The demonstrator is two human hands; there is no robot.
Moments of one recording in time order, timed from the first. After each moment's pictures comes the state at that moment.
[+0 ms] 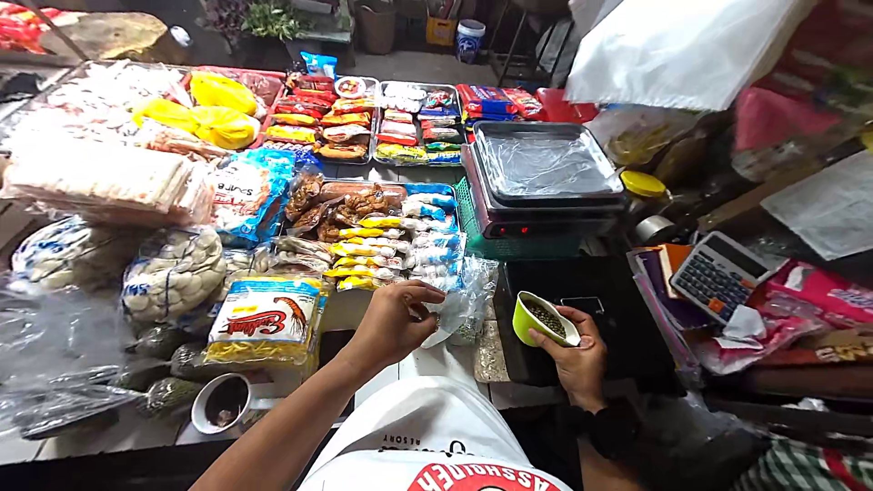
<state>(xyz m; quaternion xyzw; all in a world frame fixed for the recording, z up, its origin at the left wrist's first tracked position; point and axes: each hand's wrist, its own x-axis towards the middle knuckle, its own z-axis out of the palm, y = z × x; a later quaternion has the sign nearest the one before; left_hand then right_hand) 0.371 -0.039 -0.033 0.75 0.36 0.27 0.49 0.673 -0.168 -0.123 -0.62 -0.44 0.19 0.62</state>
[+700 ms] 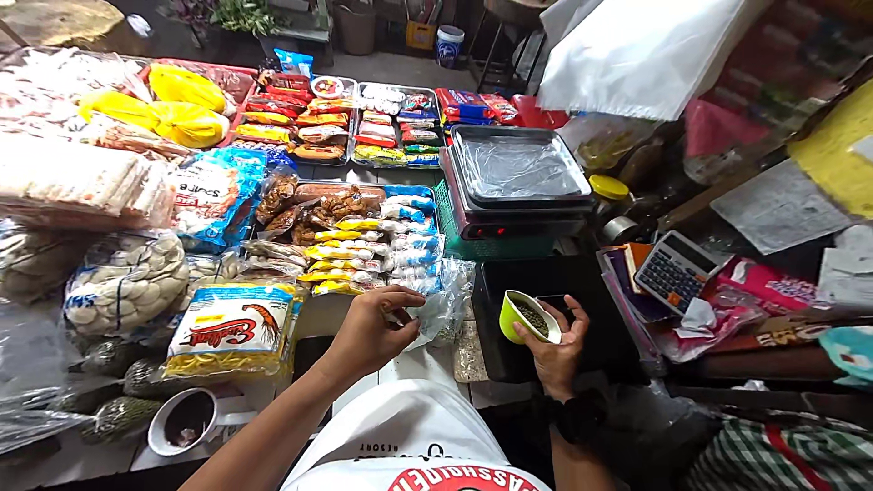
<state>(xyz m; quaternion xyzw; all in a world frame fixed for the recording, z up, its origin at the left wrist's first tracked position) 0.374 -0.043 -0.044 0.73 0.34 0.30 0.51 0.680 -0.165 -0.130 -0.62 -0.42 0.12 0.65</state>
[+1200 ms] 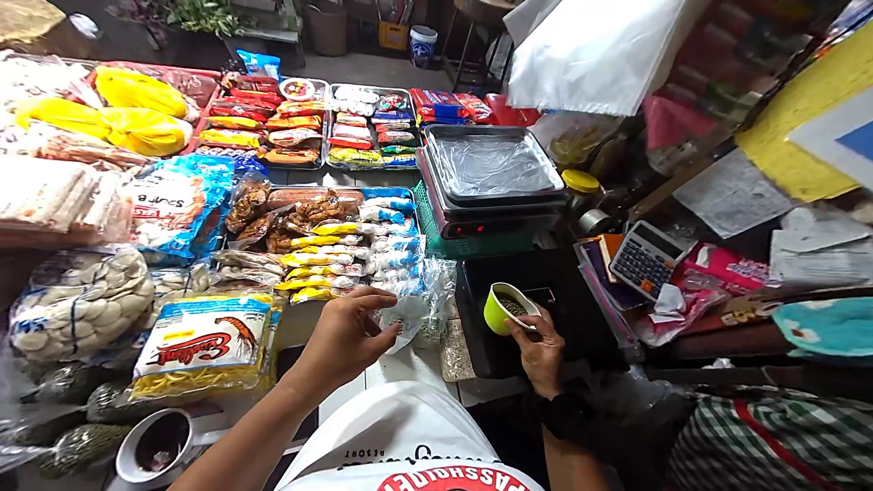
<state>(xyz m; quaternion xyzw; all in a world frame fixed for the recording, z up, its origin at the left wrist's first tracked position) 0.367 -0.044 -0.036 0.76 0.37 0.28 0.45 0.687 -0.178 -0.141 -0.64 -0.47 0.08 0.60</state>
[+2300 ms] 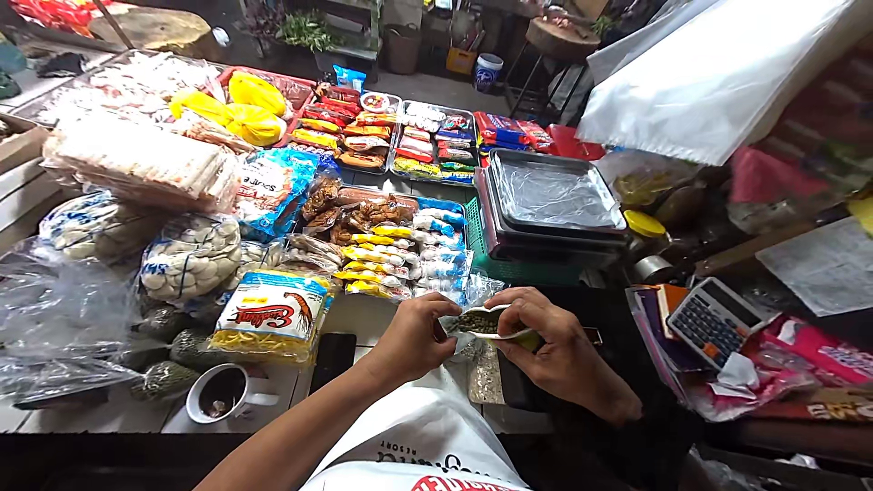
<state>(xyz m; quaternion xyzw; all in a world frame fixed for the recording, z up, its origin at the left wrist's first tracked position) 0.379 -0.050 -0.025 0.74 0.35 0.27 0.51 0.612 -0.101 0.015 -0.44 -0.82 0.19 0.33</state>
